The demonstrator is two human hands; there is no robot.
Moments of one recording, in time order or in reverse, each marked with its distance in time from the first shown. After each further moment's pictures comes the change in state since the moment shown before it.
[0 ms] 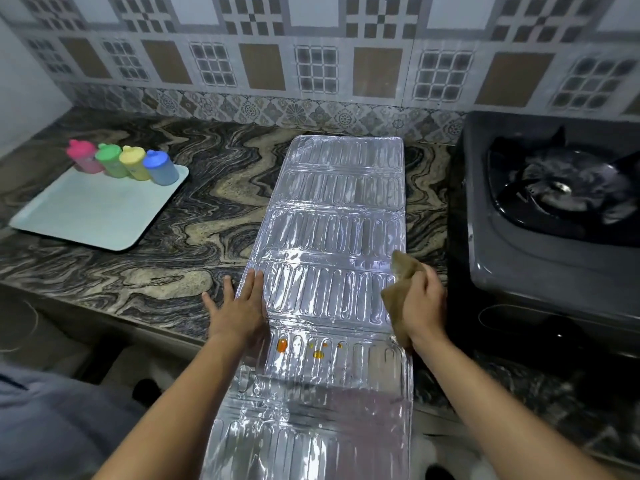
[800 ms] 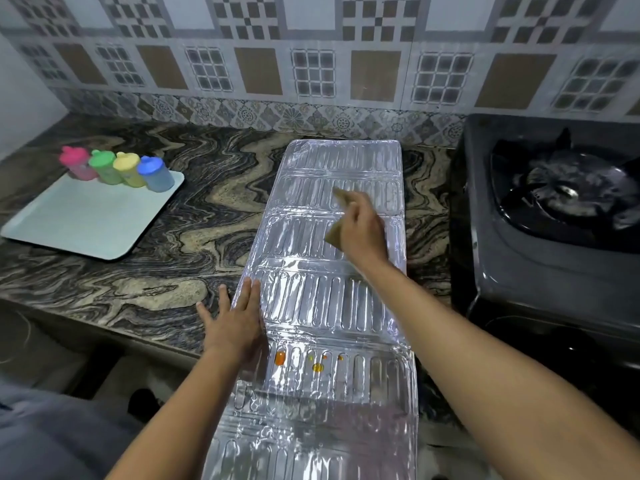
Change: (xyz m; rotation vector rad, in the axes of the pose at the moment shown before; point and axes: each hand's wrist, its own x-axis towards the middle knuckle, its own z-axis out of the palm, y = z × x) left_hand 0.003 0.004 0.003 0.058 0.019 -0.012; right_hand 0.047 -0.083 0.097 -0.104 -0.283 -0.285
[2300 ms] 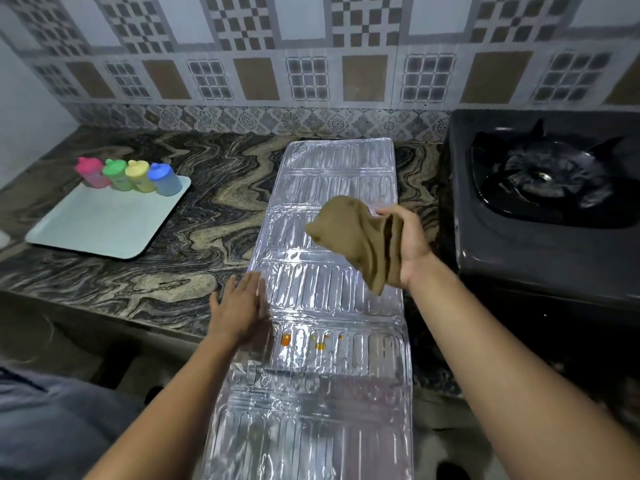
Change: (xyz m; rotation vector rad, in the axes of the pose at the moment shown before) left_hand -0.017 -0.011 -0.021 -0.177 0.127 0.065; right_hand -0.042 -0.012 -0.081 0.993 -0.449 0.675
